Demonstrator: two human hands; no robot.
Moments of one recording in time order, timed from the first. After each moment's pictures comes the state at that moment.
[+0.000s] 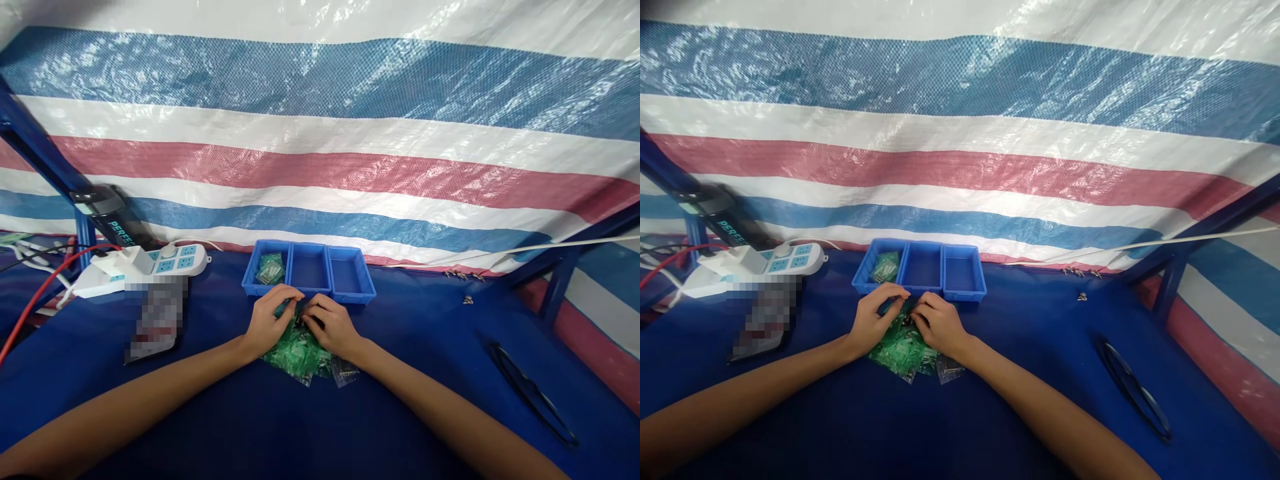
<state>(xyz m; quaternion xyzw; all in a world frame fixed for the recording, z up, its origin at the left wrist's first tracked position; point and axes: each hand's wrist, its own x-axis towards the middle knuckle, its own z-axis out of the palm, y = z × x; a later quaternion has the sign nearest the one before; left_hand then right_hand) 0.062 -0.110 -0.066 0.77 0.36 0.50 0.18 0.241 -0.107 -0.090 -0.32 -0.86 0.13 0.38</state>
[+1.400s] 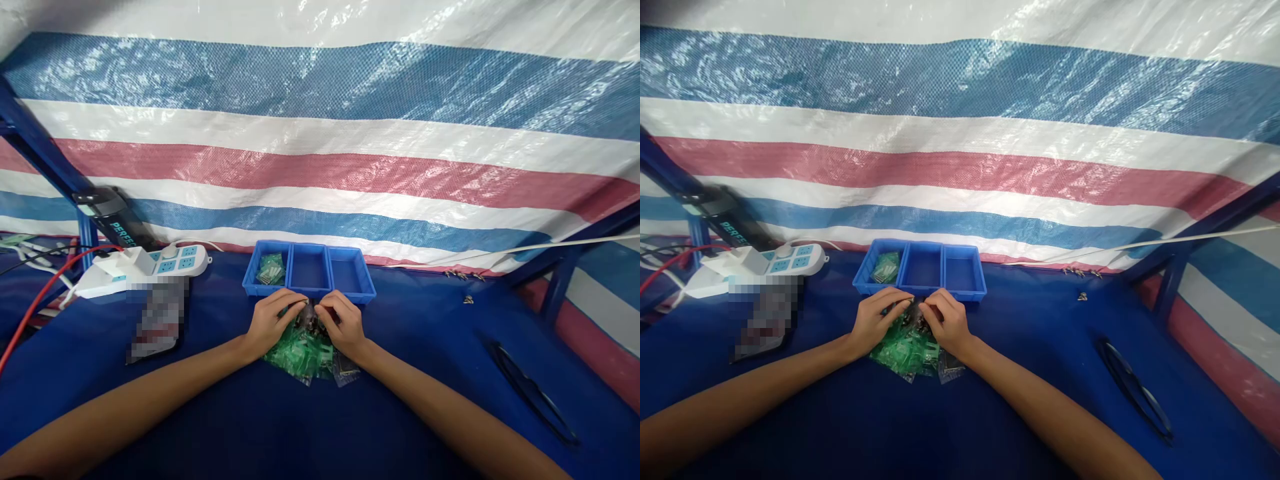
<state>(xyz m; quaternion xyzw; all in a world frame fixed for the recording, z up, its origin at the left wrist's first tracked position) 0.061 -0.111 -0.070 0.79 0.35 0.48 0.17 0.246 -0.113 -0.081 -0.32 -0.77 0.13 0.54</state>
